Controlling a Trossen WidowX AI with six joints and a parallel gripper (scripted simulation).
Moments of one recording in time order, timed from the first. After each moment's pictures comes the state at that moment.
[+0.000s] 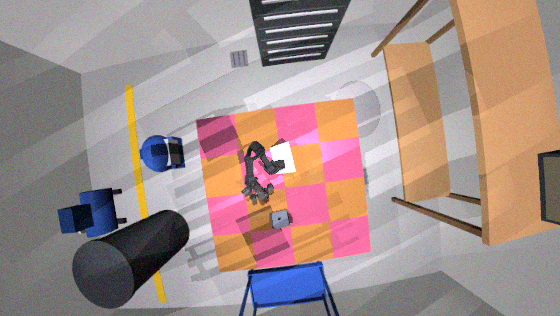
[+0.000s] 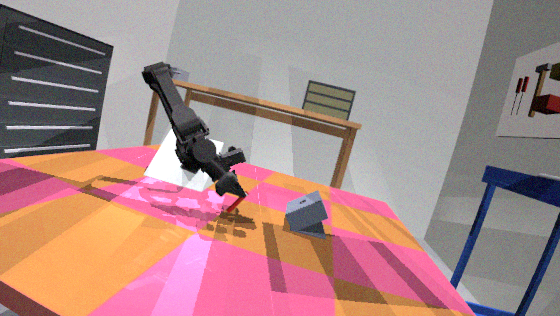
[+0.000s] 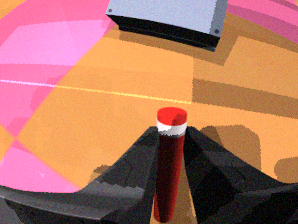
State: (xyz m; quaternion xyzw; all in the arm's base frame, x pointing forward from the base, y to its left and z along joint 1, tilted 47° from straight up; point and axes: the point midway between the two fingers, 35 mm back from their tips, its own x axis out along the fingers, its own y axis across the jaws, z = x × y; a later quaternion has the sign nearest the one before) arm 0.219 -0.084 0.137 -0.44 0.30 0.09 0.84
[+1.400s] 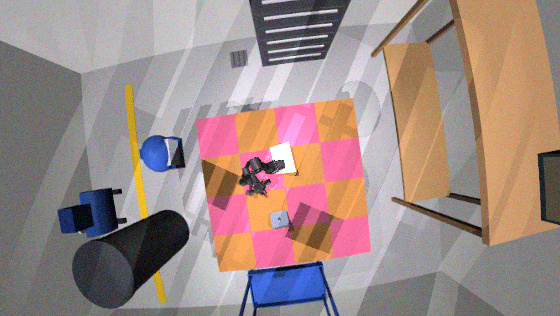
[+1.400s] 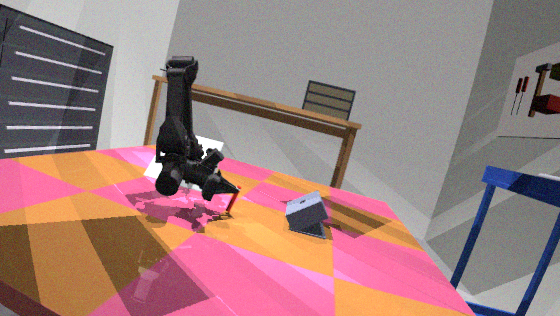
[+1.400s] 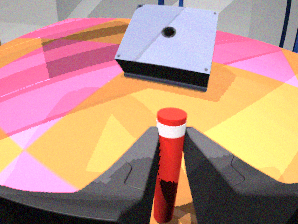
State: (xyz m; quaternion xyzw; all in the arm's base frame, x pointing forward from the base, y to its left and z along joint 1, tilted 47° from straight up) arm 0.193 -0.094 0.141 -0.42 0.14 0.17 0.88
